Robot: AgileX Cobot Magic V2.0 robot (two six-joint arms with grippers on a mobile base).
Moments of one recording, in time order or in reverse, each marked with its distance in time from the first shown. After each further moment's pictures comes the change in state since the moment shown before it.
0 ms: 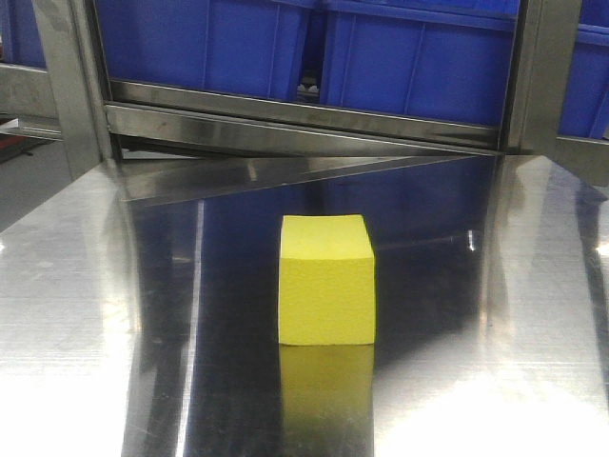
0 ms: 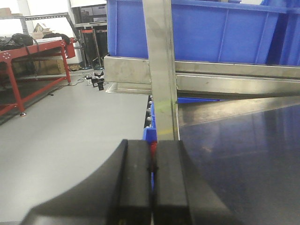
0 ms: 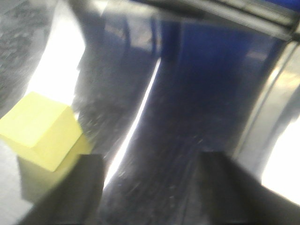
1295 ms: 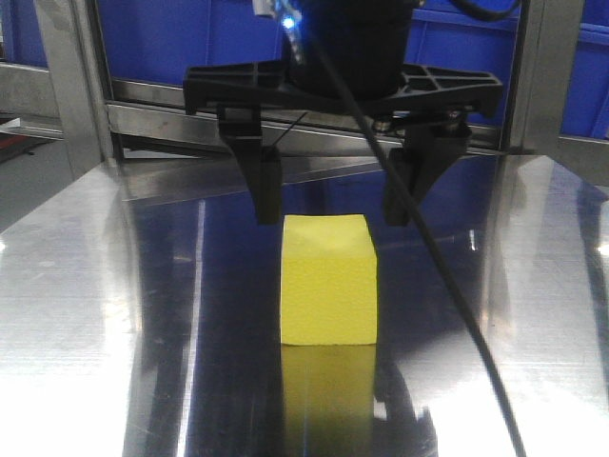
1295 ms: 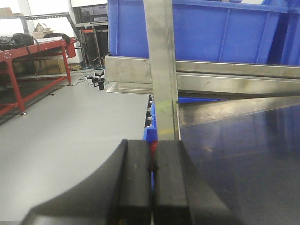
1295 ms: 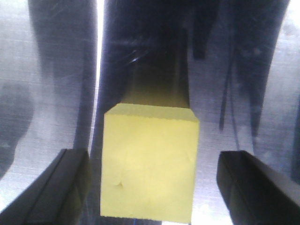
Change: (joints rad) left arm 0.000 0.000 0.000 0.000 0.000 0.000; right arm 0.345 0.994 -0.919 -0.014 0.704 0.649
